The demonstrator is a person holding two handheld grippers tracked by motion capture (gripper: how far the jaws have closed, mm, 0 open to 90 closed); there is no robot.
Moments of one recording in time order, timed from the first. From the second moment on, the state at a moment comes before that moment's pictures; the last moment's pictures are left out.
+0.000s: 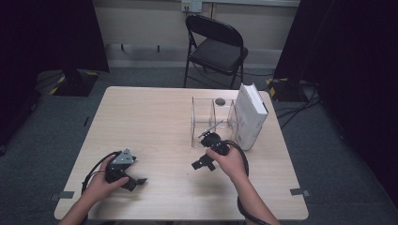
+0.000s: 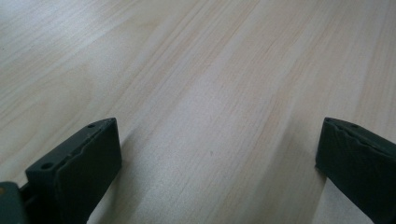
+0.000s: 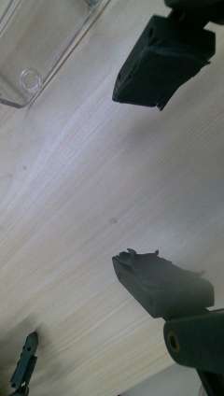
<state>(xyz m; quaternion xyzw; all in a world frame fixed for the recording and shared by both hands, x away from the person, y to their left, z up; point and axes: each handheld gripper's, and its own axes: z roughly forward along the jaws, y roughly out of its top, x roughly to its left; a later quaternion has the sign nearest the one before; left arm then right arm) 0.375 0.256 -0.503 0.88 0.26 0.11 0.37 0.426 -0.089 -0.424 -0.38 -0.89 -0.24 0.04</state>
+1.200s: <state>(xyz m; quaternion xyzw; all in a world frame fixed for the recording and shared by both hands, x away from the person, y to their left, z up) 0.375 0.256 -0.503 0.88 0.26 0.11 0.37 0.418 -0.058 -0.454 -0.35 -0.90 -0.24 0.05</state>
